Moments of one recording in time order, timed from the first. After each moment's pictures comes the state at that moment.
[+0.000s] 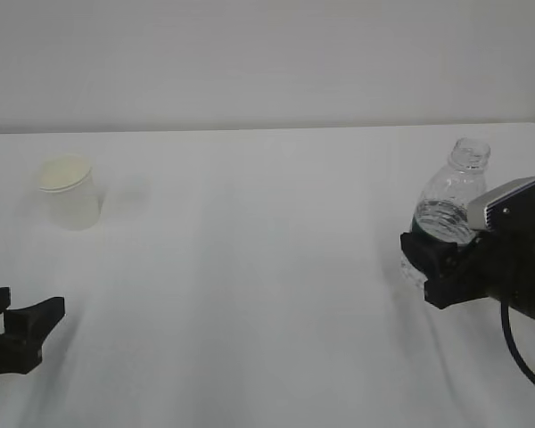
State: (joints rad) left arm -0.23 1.76 -0.09 0.06 -1.15 -0.10; right arm 0.10 1.78 -0.38 -0.41 -0.98 -0.02
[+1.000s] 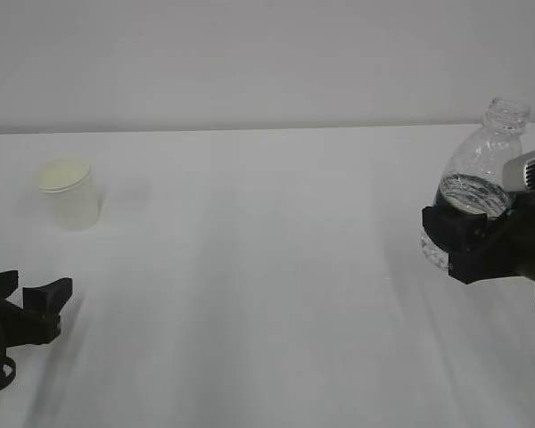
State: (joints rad) left arm -0.23 1.89 -0.21 -0.03 -1.16 -0.05; right arm 0.10 1.52 -0.37 -0.45 -0.74 0.12
